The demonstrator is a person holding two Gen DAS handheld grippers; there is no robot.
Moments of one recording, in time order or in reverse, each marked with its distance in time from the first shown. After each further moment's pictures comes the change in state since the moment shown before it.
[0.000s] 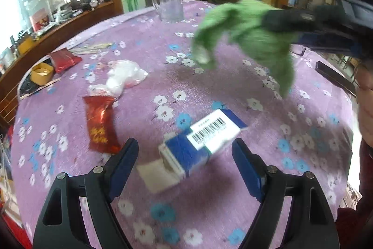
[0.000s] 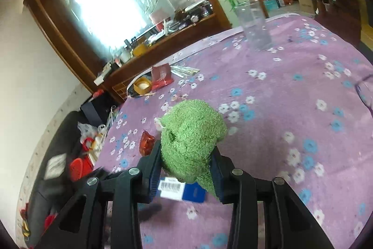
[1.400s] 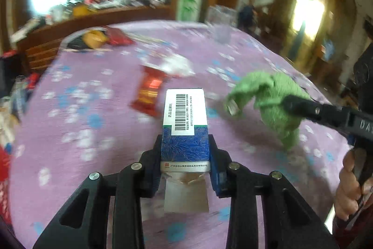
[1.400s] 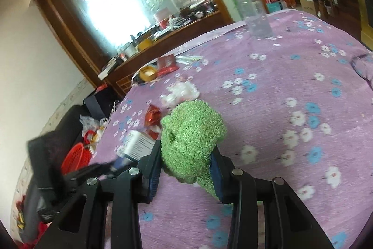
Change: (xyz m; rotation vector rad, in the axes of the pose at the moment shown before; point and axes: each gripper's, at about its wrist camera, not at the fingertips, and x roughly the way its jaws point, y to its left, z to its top) left arm -0.069 0.011 -0.063 -0.365 -0.187 0.173; right arm -0.005 0.019 -0.064 -0.042 -0.010 0.009
